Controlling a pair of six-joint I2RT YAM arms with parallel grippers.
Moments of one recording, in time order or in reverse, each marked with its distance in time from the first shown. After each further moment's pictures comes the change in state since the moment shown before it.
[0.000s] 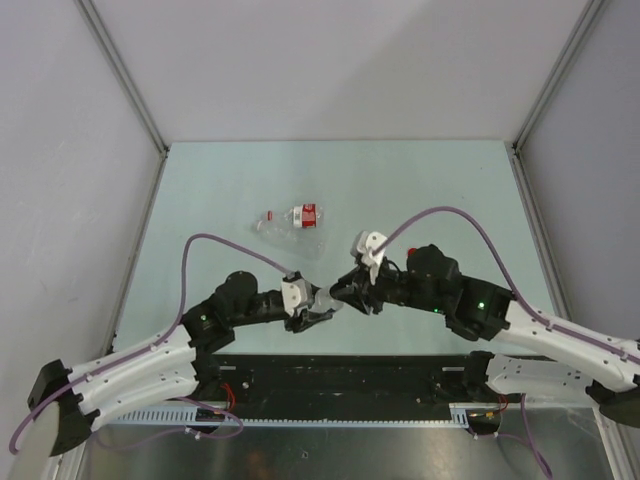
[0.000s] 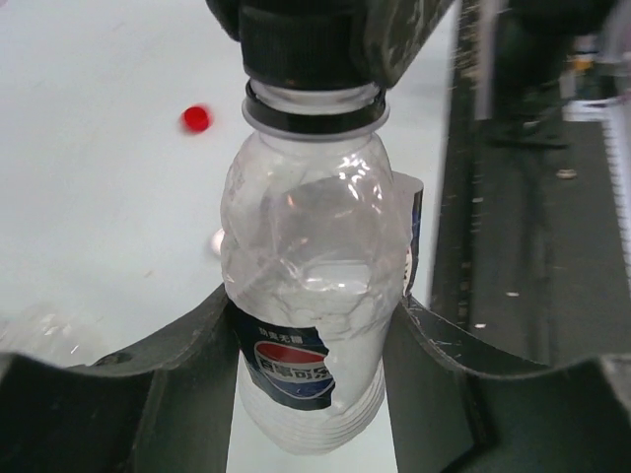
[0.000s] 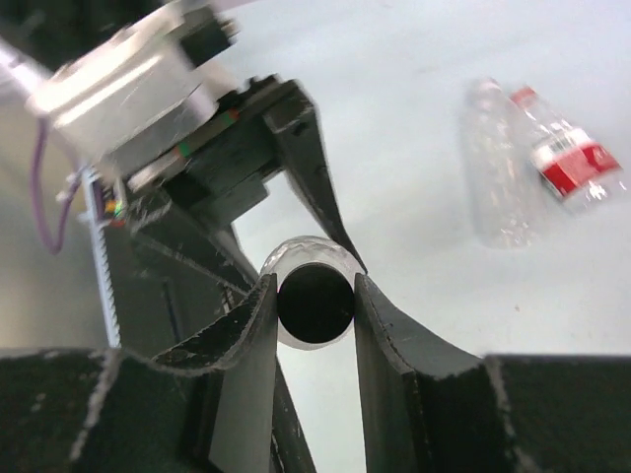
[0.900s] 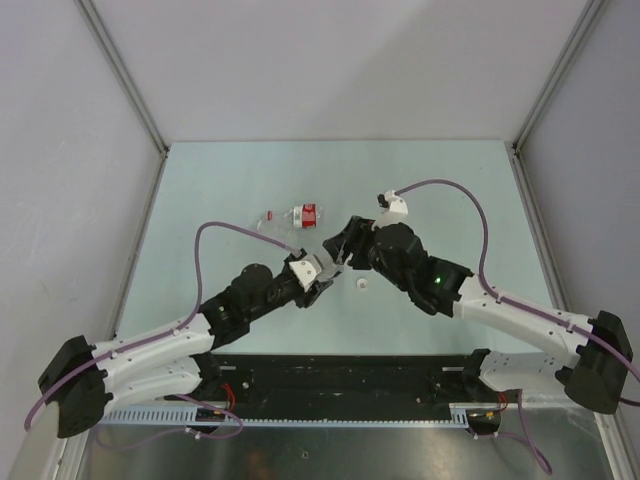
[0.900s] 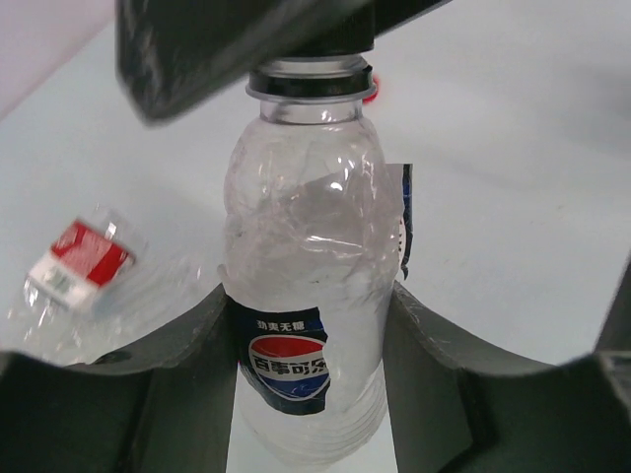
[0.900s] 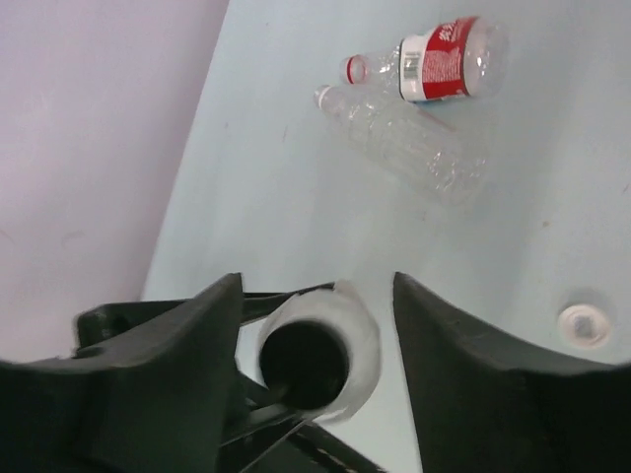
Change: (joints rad) left arm 0.016 0.211 0.031 0.133 -0.464 0.005; right arm -0.144 0.256 0.007 0.169 0.504 0.880
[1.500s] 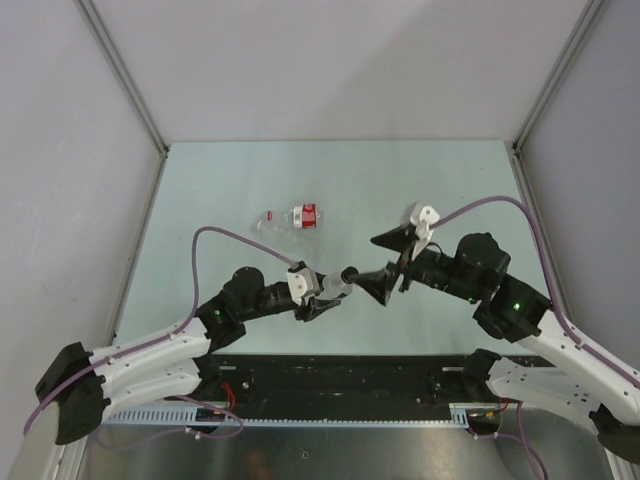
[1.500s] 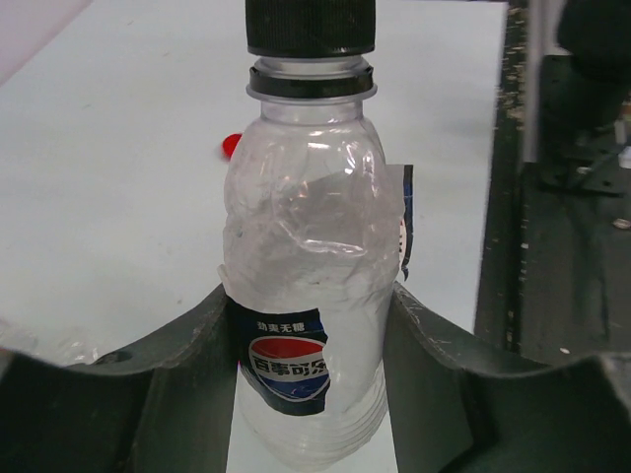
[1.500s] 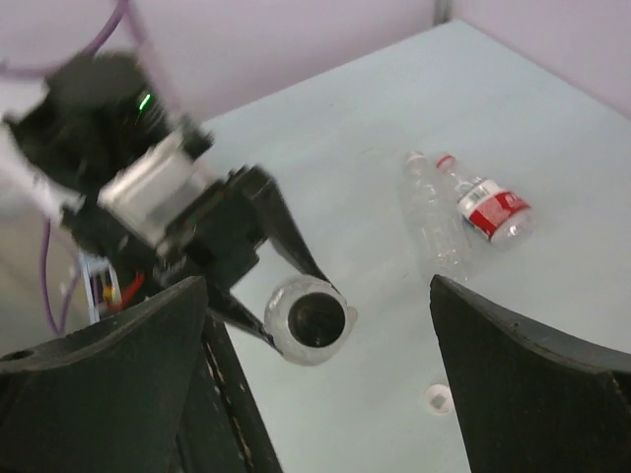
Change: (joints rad) left arm 0.008 -0.037 -0.046 0.116 0.324 -0.027; right arm -0.089 -0.385 -0.004 -0.079 -0.511 -0.708
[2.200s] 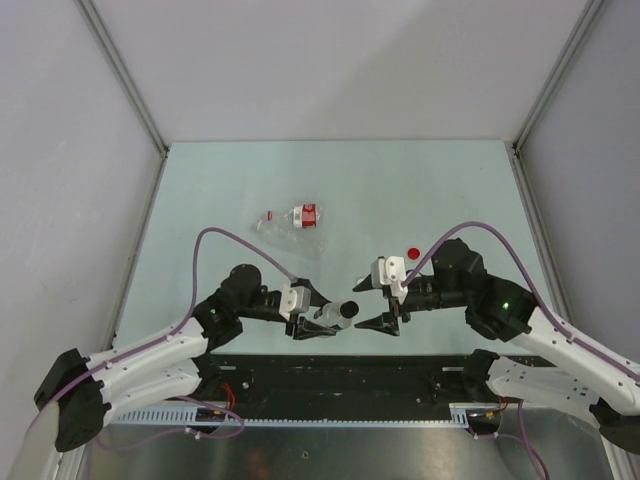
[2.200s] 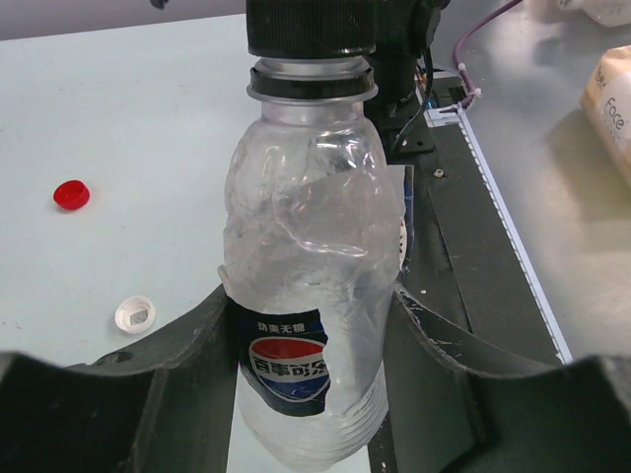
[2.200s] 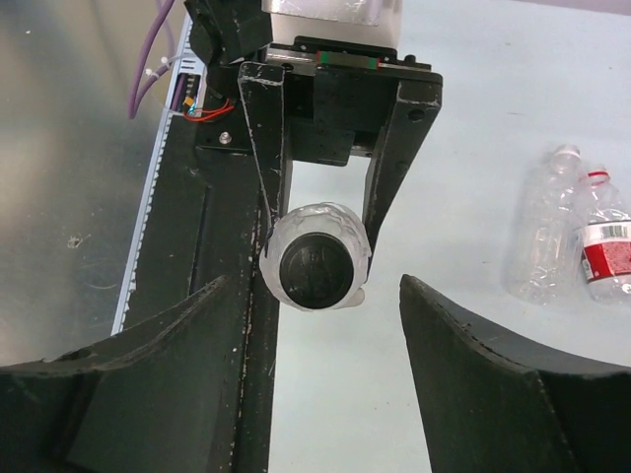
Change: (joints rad) left arm 0.066 -0.038 -0.008 -0.079 0.482 0.029; right arm 0.052 0.011 -0.019 -0.249 -0.424 -0.484
